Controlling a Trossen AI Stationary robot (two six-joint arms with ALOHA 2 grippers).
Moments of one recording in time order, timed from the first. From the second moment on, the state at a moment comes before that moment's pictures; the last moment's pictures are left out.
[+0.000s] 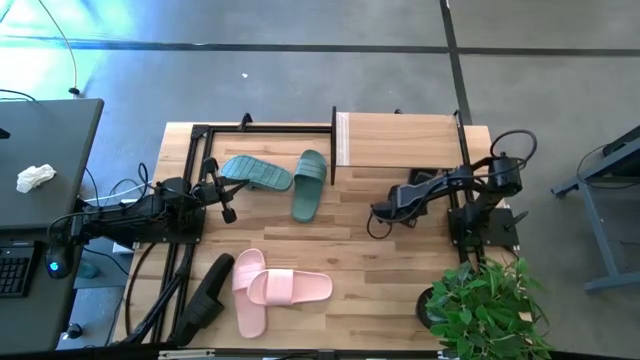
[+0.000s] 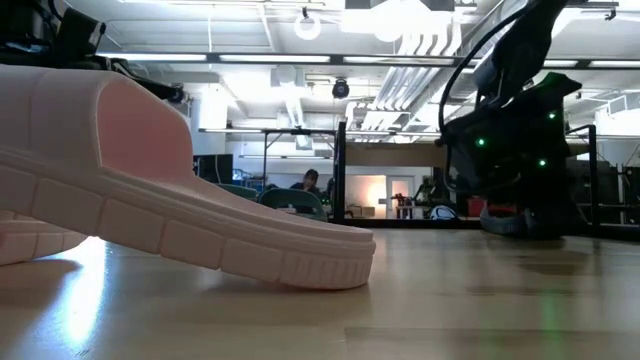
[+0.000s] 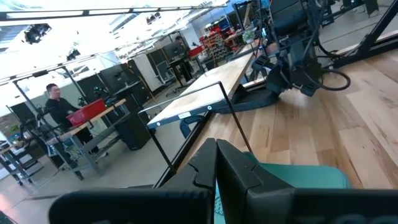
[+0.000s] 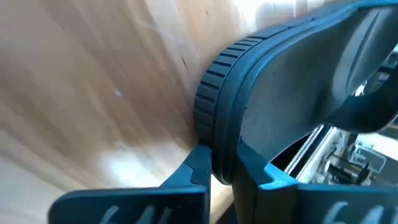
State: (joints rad) left arm 0.29 0.02 0.01 0.05 -0.19 0.47; right arm -0.08 1.73 0.74 -1.03 0.58 0.54
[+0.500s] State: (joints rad) left arm 0.29 0.02 0.01 0.04 -0.18 0.47; right arm -0.09 1.73 0.74 -1.10 0.50 0.66
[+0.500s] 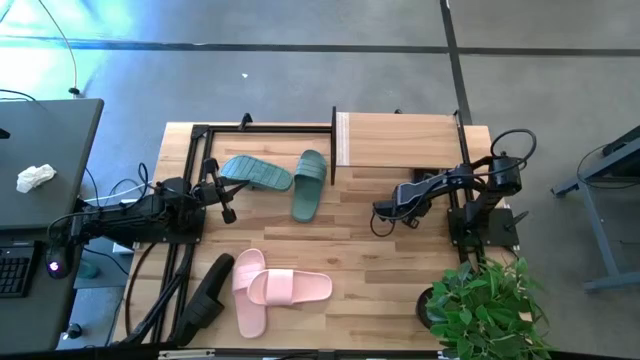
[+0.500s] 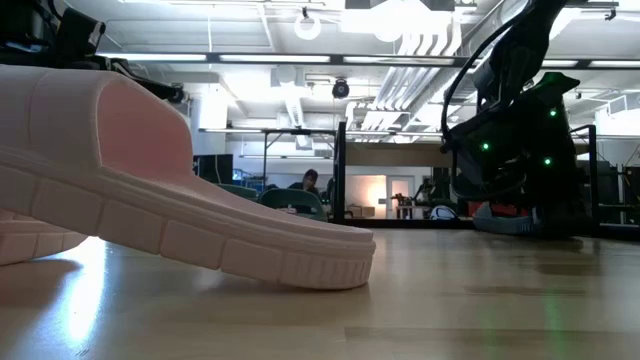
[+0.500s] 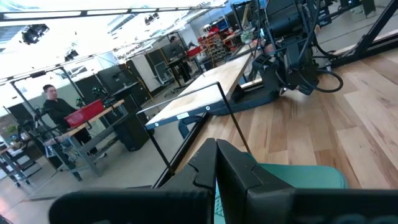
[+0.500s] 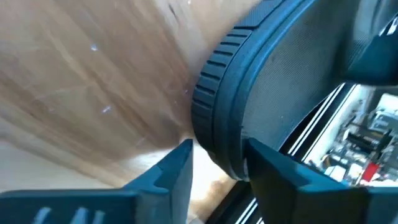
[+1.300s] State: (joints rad) left arm 0.29 0.02 0.01 0.04 -0.18 0.48; right arm 0.09 1.73 0.86 -1.31 0.55 0.93
